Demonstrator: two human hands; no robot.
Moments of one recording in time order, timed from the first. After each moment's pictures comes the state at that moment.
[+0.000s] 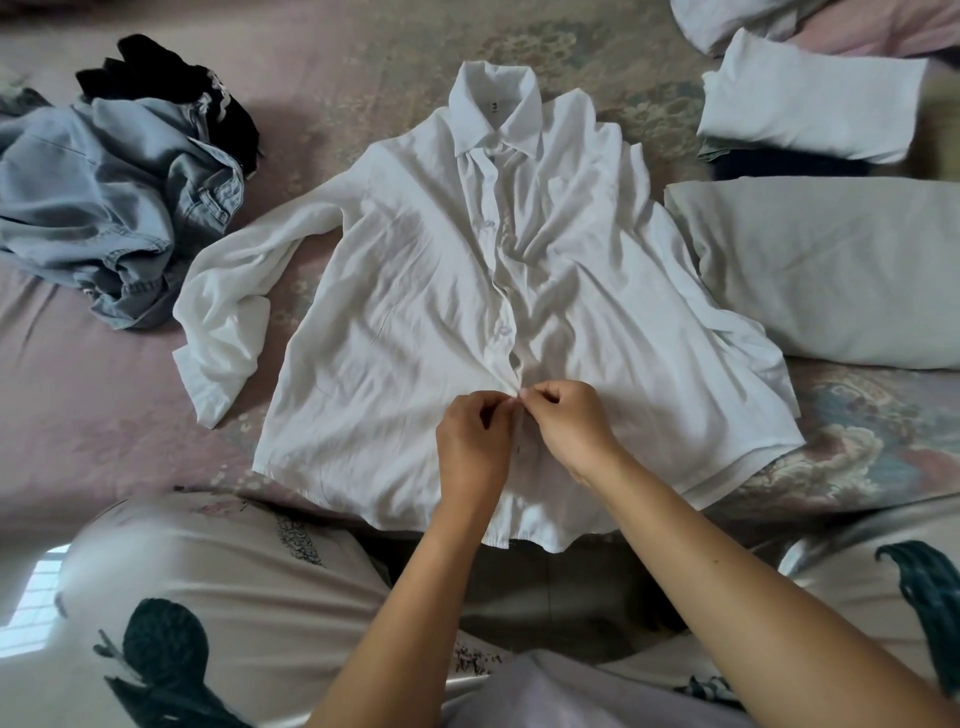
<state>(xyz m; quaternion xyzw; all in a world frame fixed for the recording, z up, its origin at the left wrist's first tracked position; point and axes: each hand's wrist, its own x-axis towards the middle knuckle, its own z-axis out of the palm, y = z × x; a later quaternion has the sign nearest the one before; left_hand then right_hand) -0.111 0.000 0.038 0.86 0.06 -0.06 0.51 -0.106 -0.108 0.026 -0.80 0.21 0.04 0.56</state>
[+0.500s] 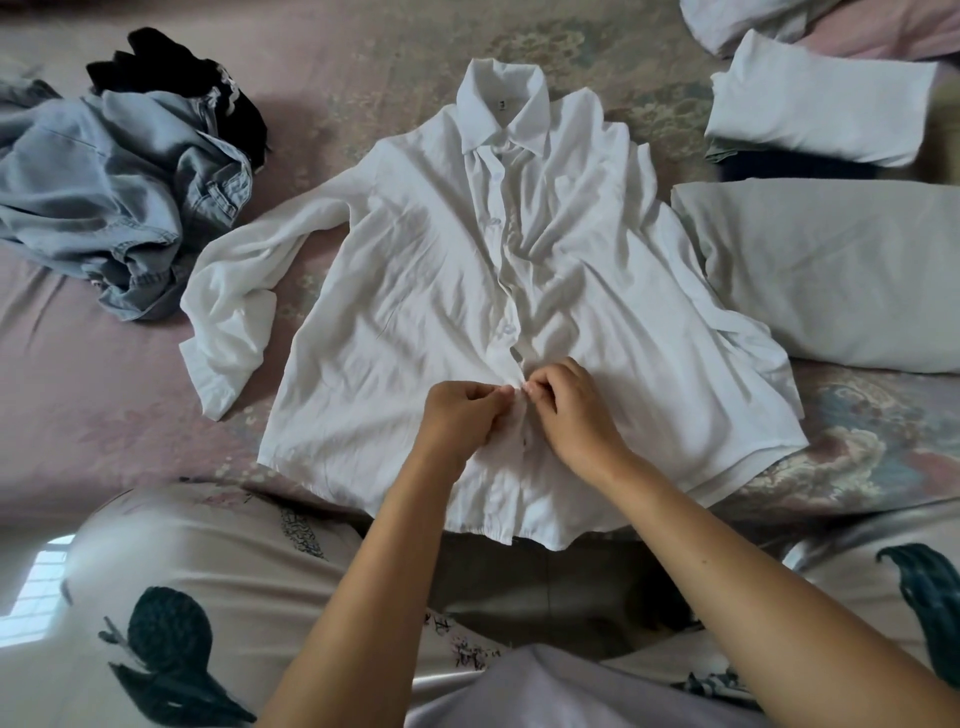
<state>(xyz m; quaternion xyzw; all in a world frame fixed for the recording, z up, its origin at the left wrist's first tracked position) -0.082 0.016 0.054 0.76 0.13 -0.23 0.60 -0.109 -0.119 0.024 -0.92 0.04 -0.04 0.40</state>
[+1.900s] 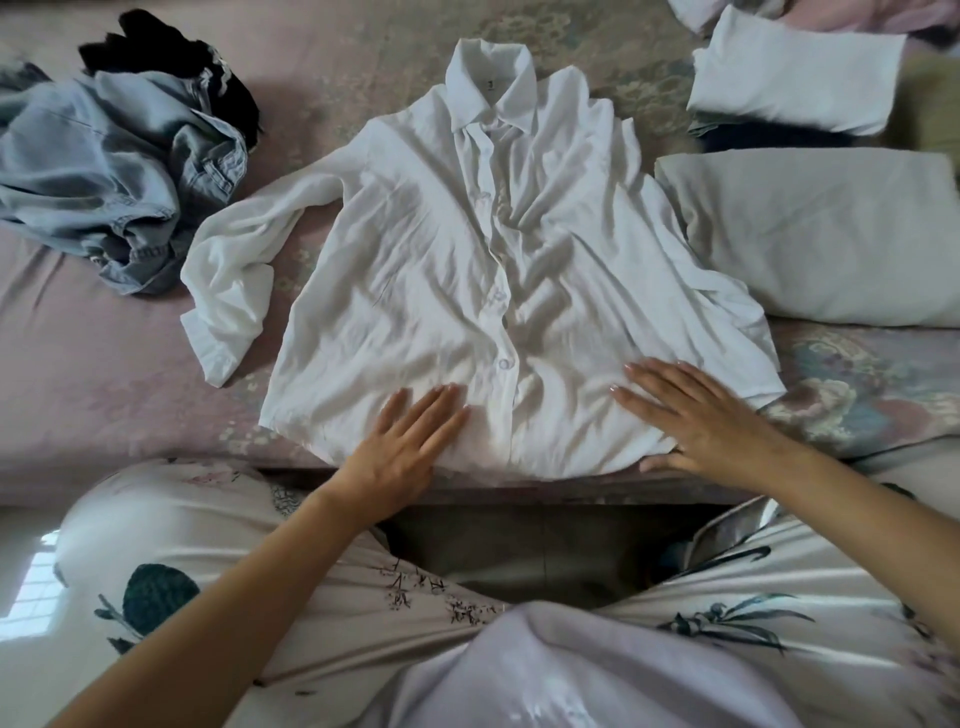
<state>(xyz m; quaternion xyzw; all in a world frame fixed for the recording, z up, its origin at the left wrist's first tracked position) -0.117 0.120 -0.025 0.87 -0.48 0.12 0.01 -0.189 -0.266 -0.004 -0.97 -0.24 -0.04 -0.03</state>
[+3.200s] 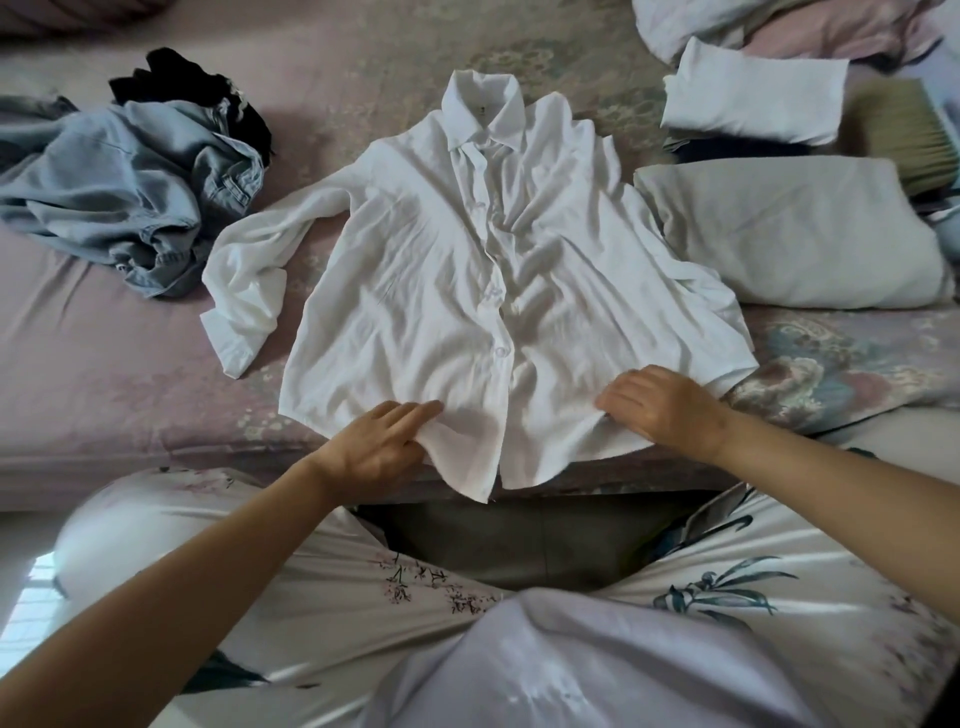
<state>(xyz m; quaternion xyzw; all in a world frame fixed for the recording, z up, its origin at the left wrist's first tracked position) -0.111 0.149 -0.002 0.77 -0.61 0.16 0.04 -0.181 -0.228 0.005 -0.90 -0.38 -0.21 0.00</state>
